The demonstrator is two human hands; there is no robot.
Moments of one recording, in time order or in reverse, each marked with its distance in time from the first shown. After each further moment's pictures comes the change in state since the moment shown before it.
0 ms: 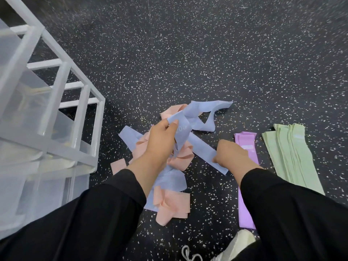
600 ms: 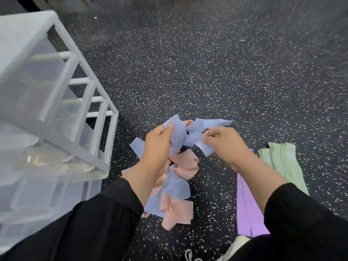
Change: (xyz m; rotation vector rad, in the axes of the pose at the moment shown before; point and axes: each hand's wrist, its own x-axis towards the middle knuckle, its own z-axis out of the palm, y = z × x) left_hand -0.018 0.028 -0.037 -0.235 0.015 0.034; right_hand -0.095 -0.034 -0.097 0.913 0.115 -0.318
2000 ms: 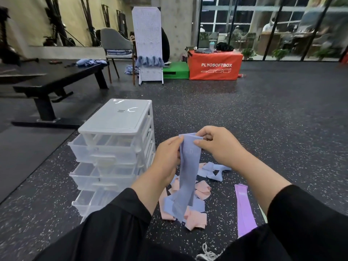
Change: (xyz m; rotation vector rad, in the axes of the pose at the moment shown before) left_hand -0.264 0.176 -0.102 -0.127 -0.159 0.332; right_hand -0.277 -0.214 0.006 -0.313 0.031 -0.683
